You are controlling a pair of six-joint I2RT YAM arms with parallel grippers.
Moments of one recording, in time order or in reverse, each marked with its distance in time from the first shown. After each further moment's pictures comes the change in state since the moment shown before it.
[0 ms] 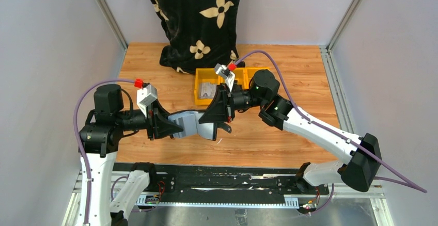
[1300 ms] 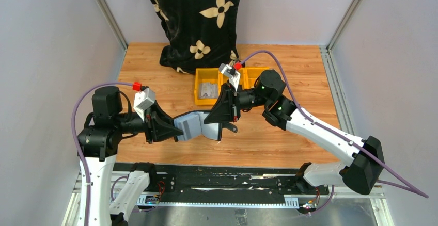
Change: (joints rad) left arm 0.000 -0.024 -0.002 0.007 0.083 0.001; right arm -0.044 -0.029 -0.040 0.063 -0.068 0.068
